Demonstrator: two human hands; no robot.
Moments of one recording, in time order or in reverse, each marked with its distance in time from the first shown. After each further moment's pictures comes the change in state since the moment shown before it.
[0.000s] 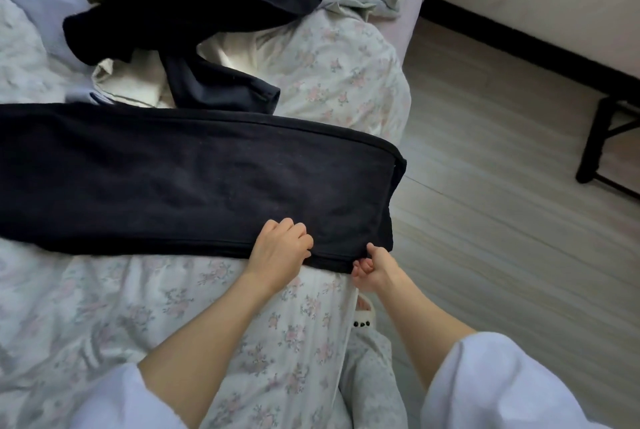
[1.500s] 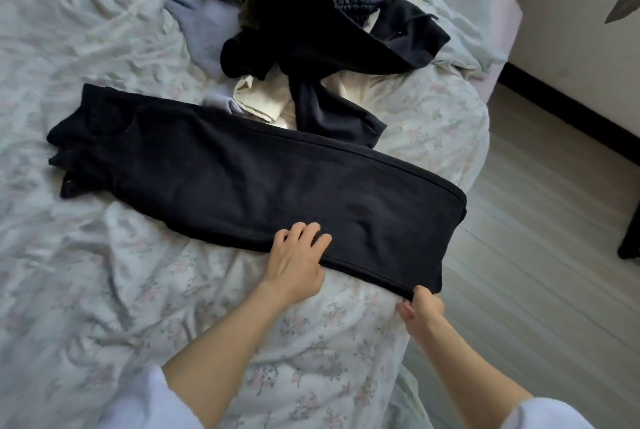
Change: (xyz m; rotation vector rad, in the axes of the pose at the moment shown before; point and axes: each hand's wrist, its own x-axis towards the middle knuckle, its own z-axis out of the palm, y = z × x) left_hand -0.080 -0.090 -0.032 -0.093 -0.078 -0.299; right_hand -0.048 0.063 0.043 -0.176 0.265 -0.340
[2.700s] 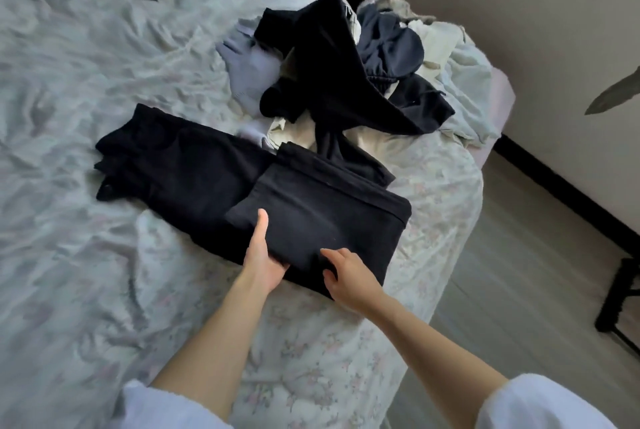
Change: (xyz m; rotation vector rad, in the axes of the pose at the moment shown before) left_hand 0.012 -0.043 -0.056 -2.403 0.305 -0.927; right_hand -0.115 -0.026 0.084 -1.505 -0.603 -1.368
